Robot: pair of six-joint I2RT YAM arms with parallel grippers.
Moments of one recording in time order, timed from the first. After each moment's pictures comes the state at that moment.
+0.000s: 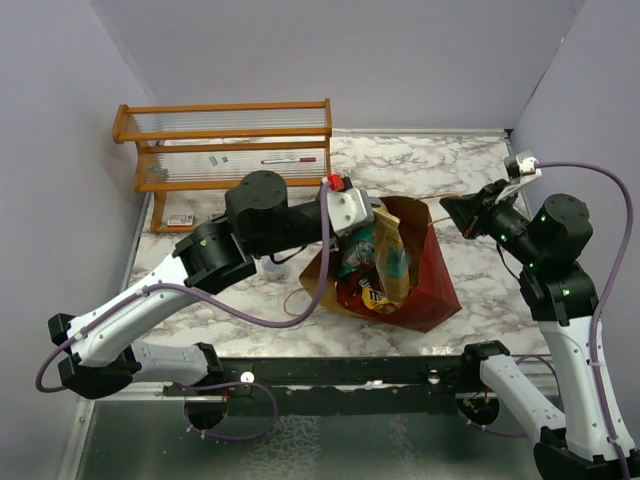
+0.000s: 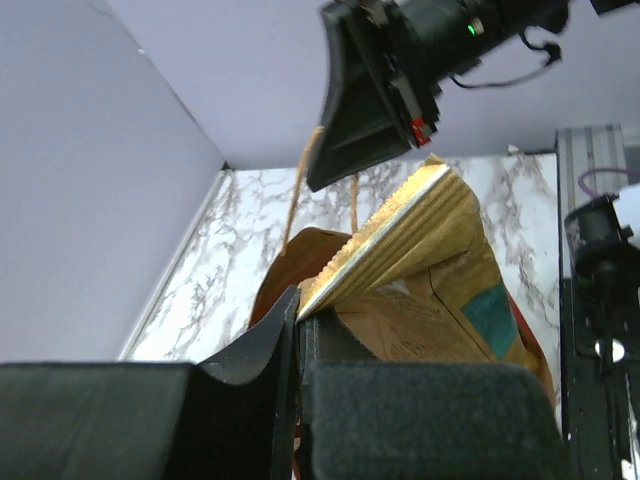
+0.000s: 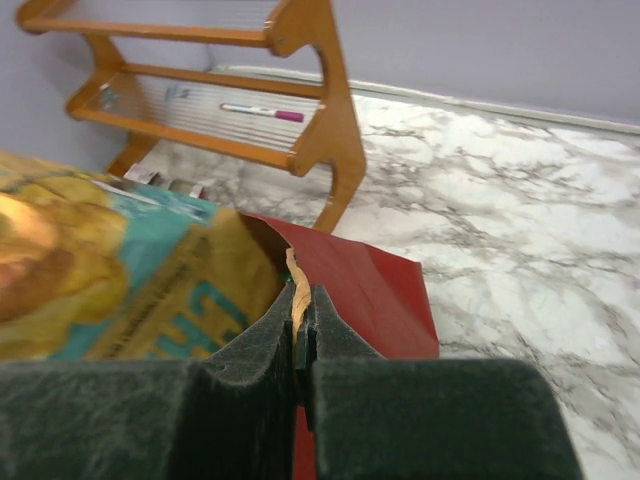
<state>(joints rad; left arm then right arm) -1.07 1.20 1.48 -0.34 0.21 0.35 0.14 0.75 1.08 -0.42 -0.46 0.18</state>
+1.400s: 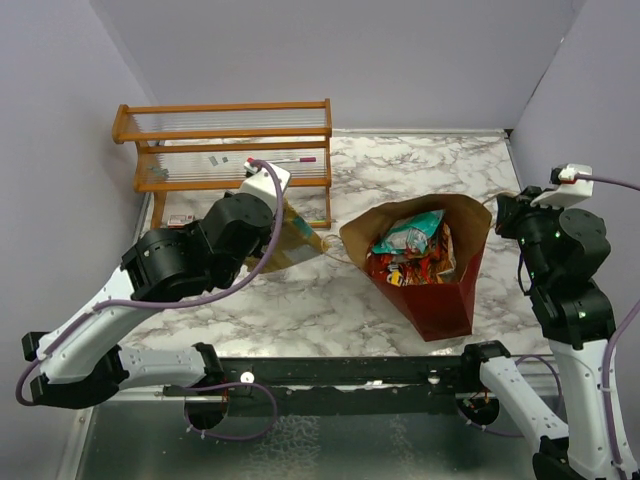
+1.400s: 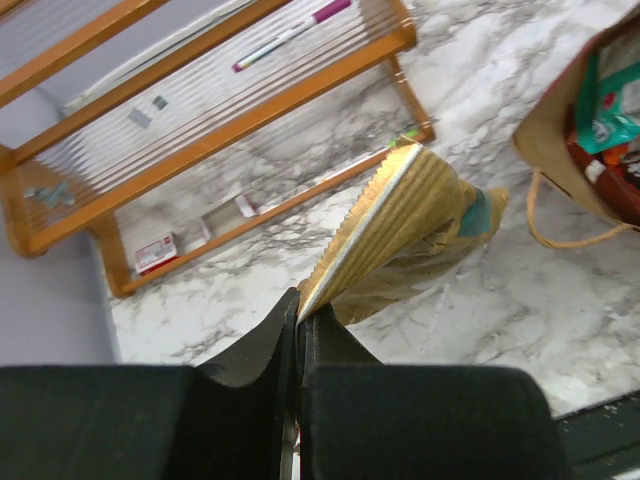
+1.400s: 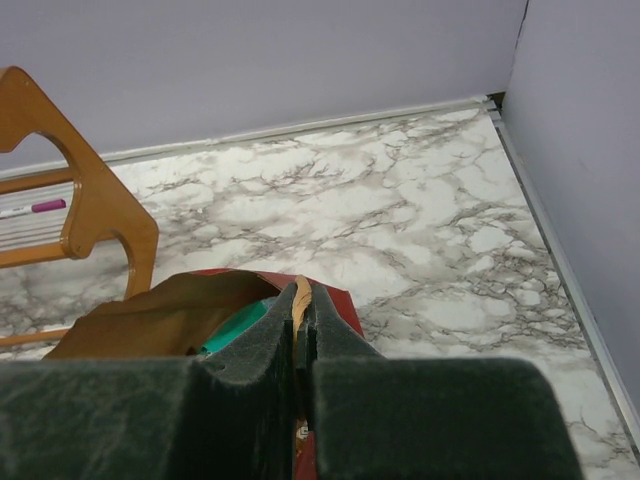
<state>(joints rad) -1.07 1.09 1.63 -1.17 -0.69 -0.19 0.14 0.67 1.13 -0.56 0.19 0.16</state>
